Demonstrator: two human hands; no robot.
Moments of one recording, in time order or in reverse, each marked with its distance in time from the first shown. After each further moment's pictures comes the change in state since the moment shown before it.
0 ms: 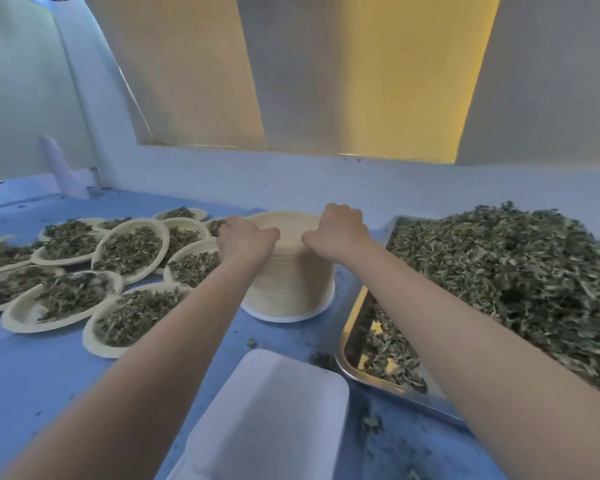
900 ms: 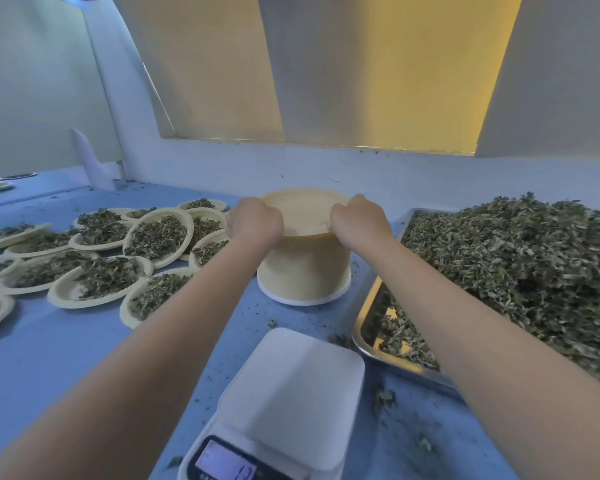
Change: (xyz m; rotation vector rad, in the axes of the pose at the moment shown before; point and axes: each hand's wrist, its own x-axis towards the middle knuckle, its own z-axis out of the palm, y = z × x) left_hand -0.029 0.007 -0.033 -0.008 0.035 0.082; right_hand -0.025 -0.005 -0.004 0.439 0.036 0.075
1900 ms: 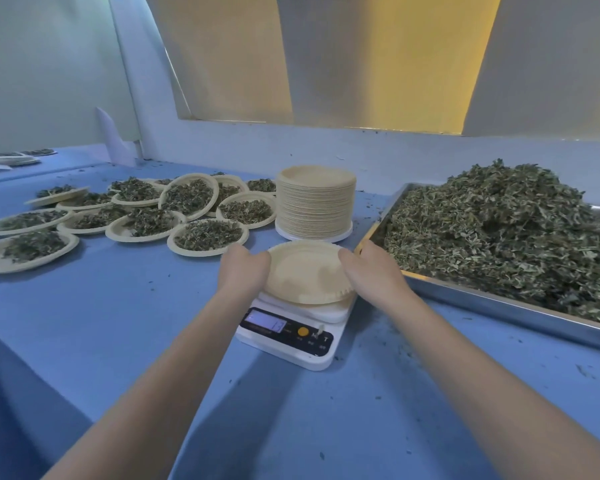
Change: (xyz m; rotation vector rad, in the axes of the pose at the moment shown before) left_hand -0.143 -0.111 -0.034 -0.204 -0.072 -0.180; right_hand -0.162 0.064 0.029 -0.212 -0.034 0.009
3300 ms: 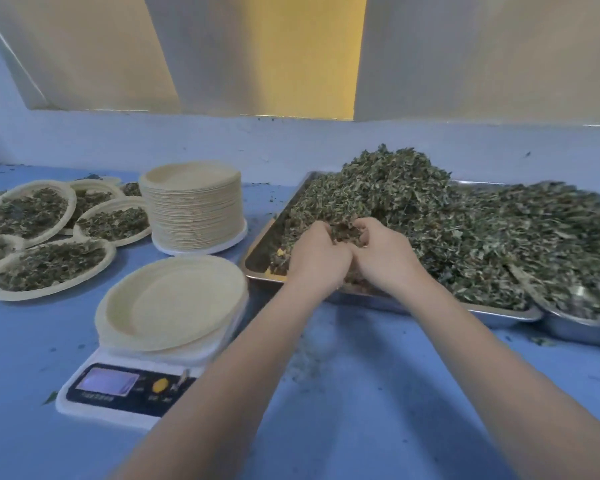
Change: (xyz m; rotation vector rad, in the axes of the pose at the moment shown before) left_hand -0.068 0.108 0.187 0.176 -0.436 0.430; right_hand 0.008 0.098 -0.112 -0.085 0.224 0.097
